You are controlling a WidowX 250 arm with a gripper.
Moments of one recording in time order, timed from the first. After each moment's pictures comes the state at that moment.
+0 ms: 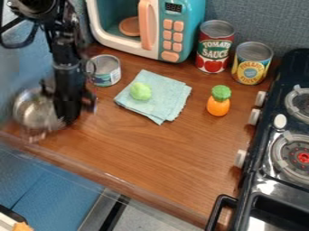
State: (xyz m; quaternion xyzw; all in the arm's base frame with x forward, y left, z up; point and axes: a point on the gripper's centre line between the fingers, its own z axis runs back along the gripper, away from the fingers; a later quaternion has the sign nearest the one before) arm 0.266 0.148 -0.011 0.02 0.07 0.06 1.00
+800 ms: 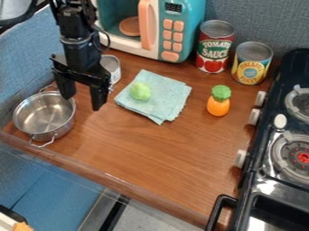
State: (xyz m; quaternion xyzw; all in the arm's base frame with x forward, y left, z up) arm 0.279 0.115 0.046 0.03 -0.01 0.01 1.00
